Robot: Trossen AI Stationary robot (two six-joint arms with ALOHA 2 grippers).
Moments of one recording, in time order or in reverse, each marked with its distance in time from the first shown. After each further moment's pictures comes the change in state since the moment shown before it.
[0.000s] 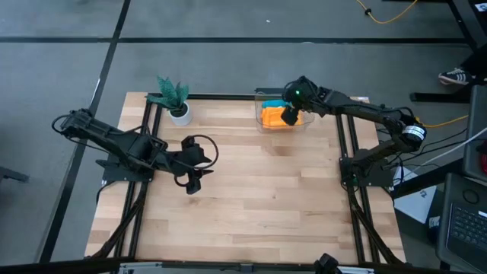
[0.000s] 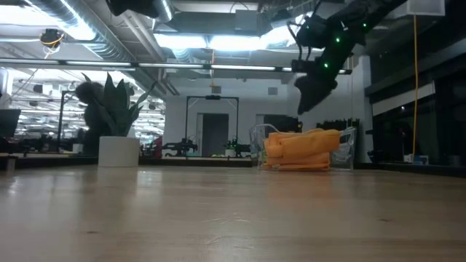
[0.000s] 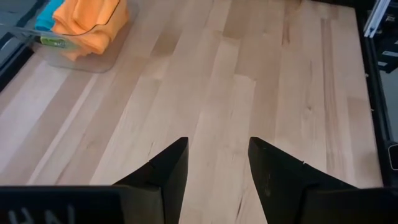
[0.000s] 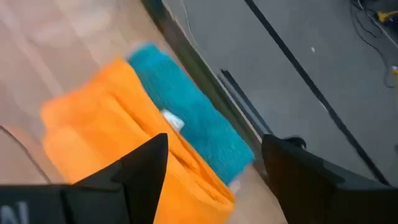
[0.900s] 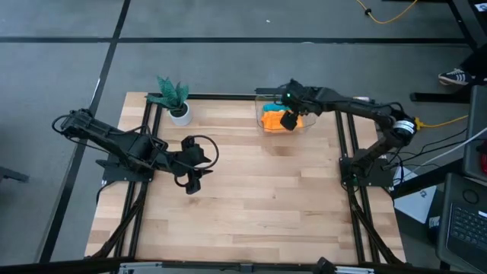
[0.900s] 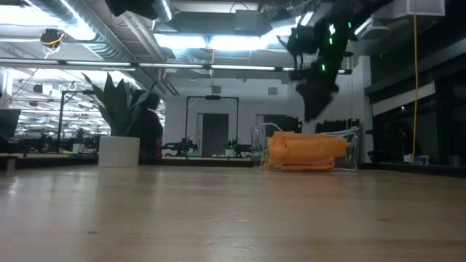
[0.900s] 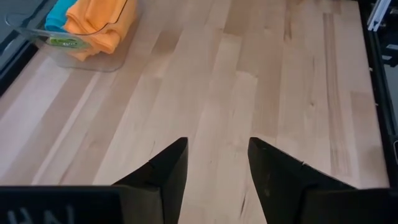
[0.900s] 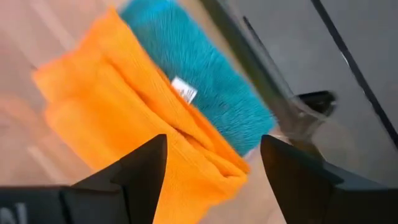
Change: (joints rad) left arm 0.000 0.001 0.000 -0.011 0.000 0.013; right arm 0.037 0.105 0.116 -0.260 -0.014 0.106
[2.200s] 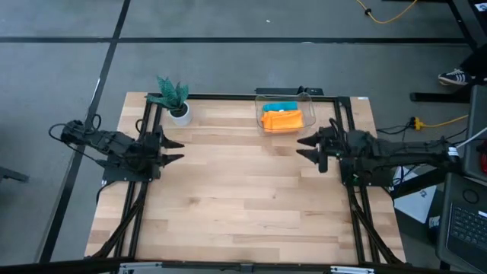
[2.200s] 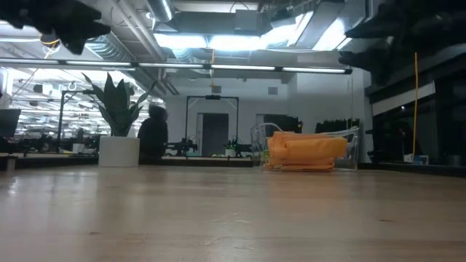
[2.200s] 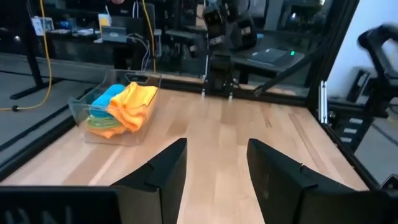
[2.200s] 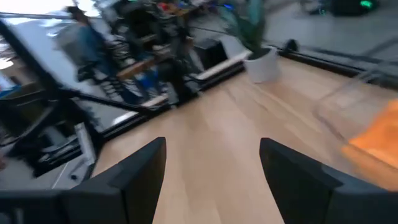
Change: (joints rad) left arm 0.003 -0.988 -0.726 0.405 -0.061 0.298; right arm 0.544 -1.050 -0.859 0.808 -0.175 0.518
